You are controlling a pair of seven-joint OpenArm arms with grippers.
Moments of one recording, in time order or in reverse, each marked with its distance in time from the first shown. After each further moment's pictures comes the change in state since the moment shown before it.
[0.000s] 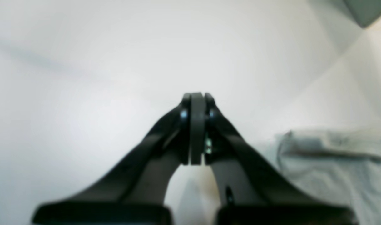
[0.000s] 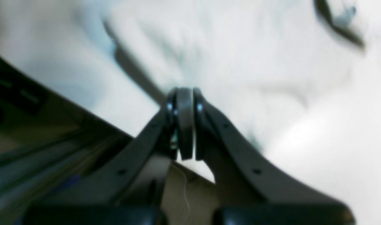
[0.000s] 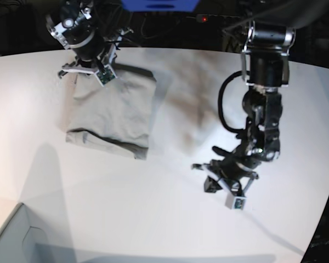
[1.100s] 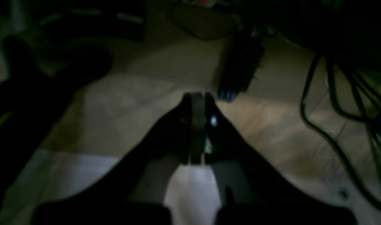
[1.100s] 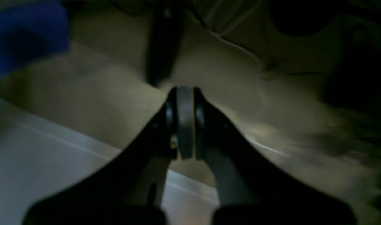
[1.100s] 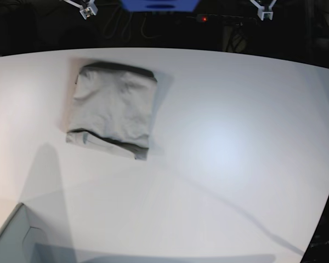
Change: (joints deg) left arm 40.8 -2.2 -23.5 -26.8 17.8 -0.9 -11.4; right arm -0.2 7.5 13.5 -48.1 3.7 -0.1 12.0
